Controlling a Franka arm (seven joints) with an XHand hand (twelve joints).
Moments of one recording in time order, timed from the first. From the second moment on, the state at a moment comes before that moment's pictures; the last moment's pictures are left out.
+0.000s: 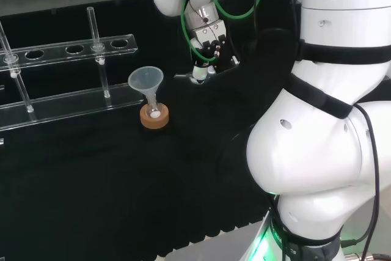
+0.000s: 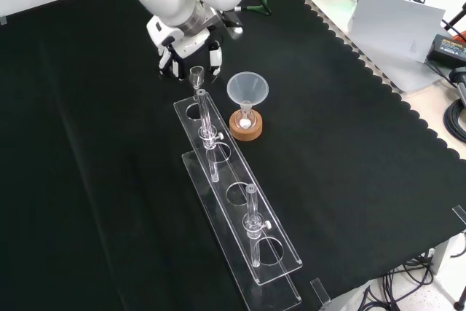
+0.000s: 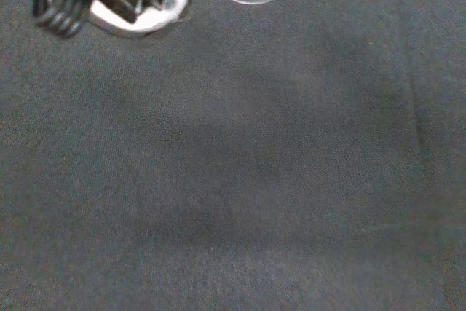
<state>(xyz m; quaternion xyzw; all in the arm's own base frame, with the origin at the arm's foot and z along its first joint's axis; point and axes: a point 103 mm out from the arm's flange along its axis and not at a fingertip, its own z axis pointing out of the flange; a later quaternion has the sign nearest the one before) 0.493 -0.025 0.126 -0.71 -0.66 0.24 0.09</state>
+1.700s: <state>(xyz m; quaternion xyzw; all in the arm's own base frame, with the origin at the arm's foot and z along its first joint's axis) 0.517 -0.022 0.083 -0.69 -0.67 0.26 0.10</state>
